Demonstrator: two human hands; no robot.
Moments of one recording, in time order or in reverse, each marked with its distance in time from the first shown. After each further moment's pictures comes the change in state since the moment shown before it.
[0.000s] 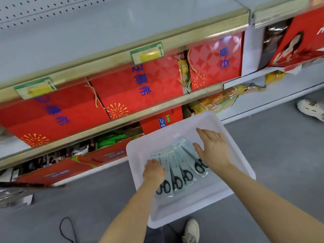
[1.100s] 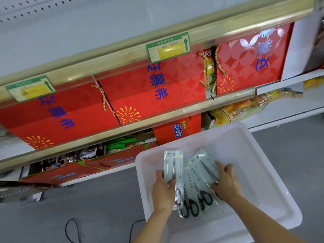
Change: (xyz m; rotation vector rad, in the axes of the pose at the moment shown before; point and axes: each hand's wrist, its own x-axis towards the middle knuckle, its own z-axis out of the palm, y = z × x) left_hand 0.008 -0.011 0.018 -0.778 0.238 -0.035; right_hand -0.031 0.023 0.118 0.108 -0.671 0.531
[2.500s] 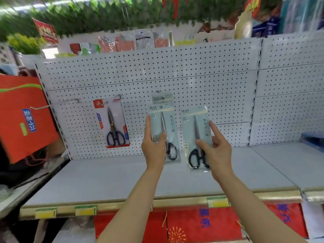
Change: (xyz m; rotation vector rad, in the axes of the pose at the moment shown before) left_hand -0.074 0.405 -0.403 -0.698 0.601 0.951; right_hand -0.182 -0.399 -0.430 1.322 0.459 -0.925
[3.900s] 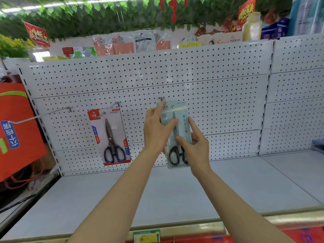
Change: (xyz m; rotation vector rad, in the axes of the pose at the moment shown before) left_hand 0.128 0.001 0.012 0.350 -0.193 0.219; right_hand 0.061 0.027 0.111 0.088 -0.077 -0.015
